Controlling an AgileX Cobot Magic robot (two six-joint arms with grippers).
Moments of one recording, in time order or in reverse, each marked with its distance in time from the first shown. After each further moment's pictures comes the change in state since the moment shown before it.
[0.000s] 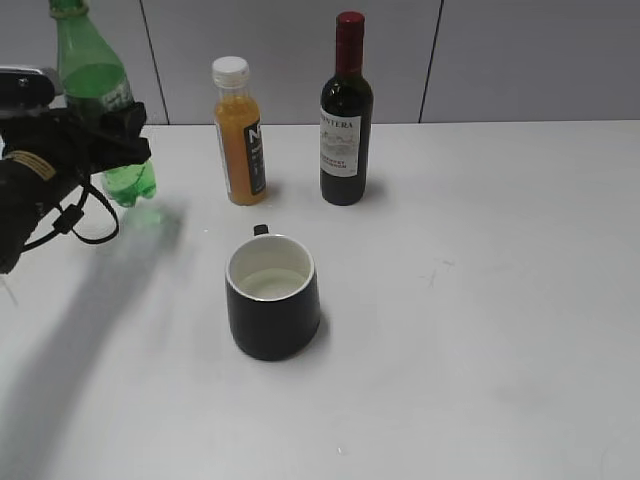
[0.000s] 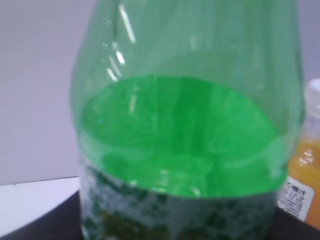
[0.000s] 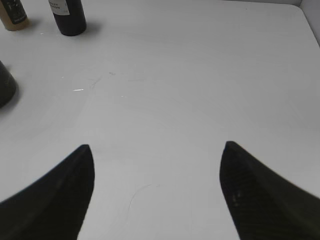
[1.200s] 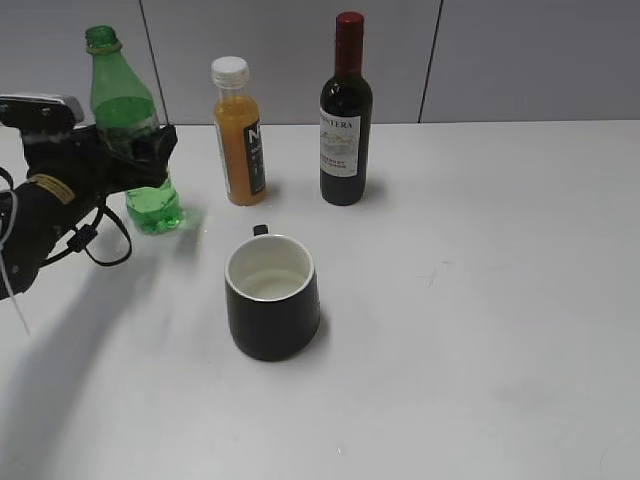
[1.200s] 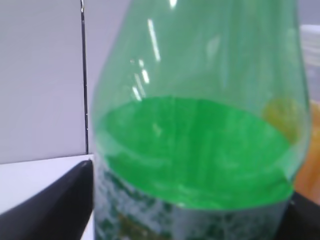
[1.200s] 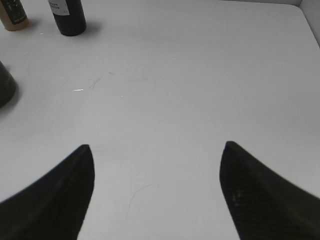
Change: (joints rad) left arm 0.001 0.132 -0.031 0.076 -0.095 -0.049; right arm 0.000 0.000 0.000 0.000 0.000 0.000
